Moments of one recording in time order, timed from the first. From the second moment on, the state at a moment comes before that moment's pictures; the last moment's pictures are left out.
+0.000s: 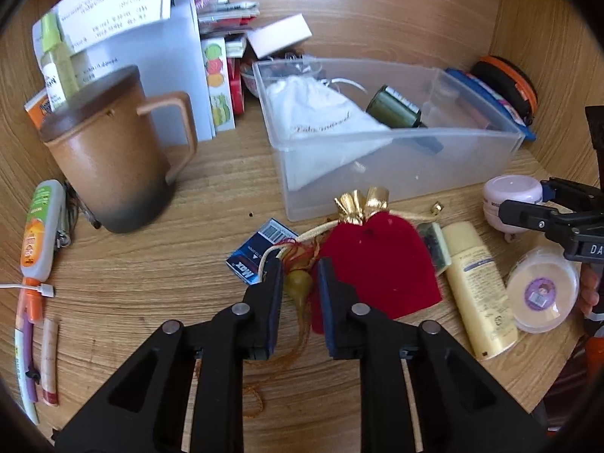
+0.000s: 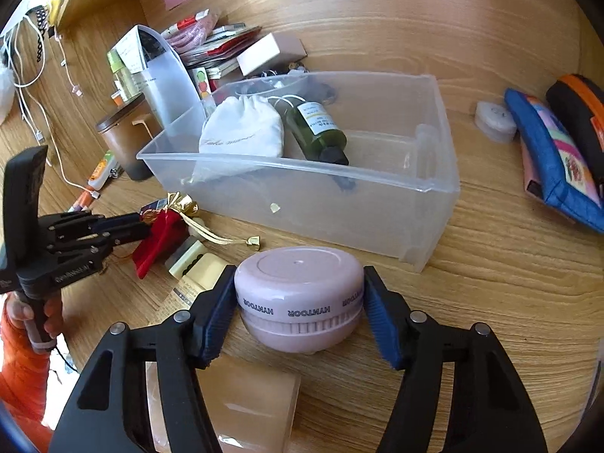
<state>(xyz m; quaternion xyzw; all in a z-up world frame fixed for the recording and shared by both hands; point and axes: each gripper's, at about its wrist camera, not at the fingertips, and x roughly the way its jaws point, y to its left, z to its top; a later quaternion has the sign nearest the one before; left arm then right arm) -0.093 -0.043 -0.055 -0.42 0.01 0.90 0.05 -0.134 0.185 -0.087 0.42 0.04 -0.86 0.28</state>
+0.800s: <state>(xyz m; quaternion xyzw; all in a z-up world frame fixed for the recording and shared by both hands) -0.118 -0.036 -0.067 -0.44 0.04 0.90 0.04 -0.125 0.190 -0.073 0.40 0.03 -0.87 0.29</state>
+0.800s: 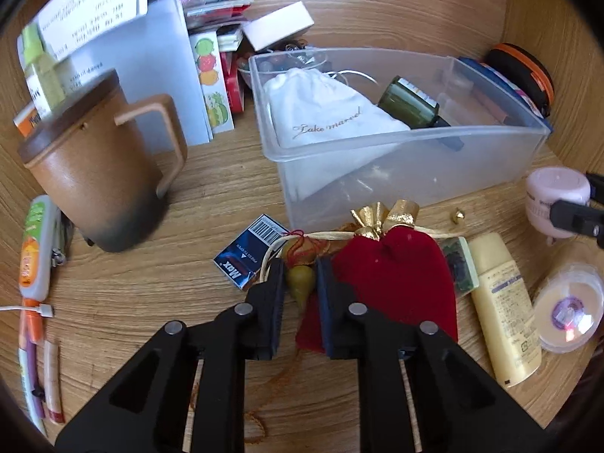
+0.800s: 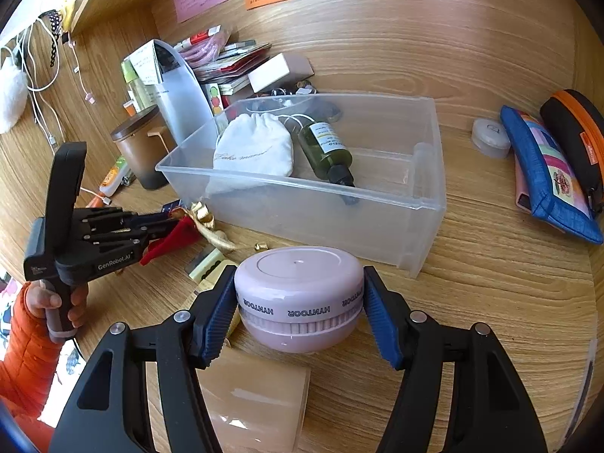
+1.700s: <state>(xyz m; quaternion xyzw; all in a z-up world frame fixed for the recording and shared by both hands) -0.070 -0.027 0.022 -0.34 0.02 0.94 0.07 -0.123 0.196 -0.032 0.35 0.02 -0.89 0.30</state>
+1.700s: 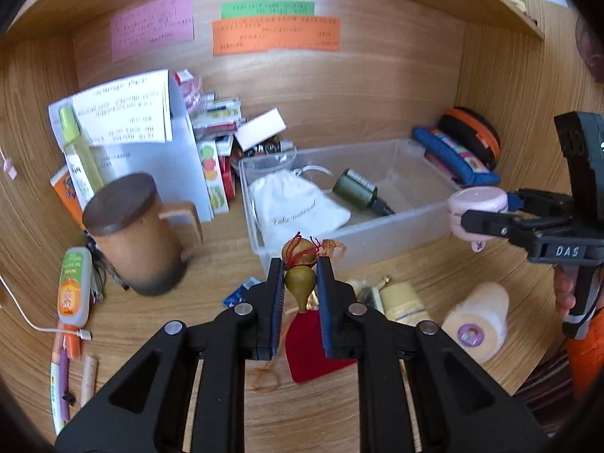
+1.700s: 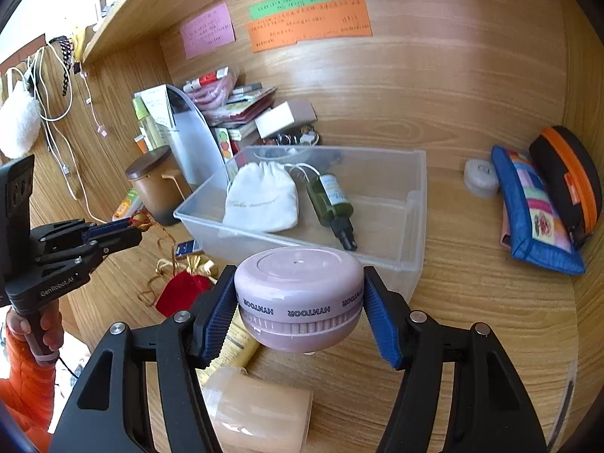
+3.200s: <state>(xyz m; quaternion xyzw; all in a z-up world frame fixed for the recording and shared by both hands) -0.175 -0.016 0.011 -0.36 0.03 0.93 0.09 -0.212 0.143 -0.030 0.36 0.05 -0.88 0.31</state>
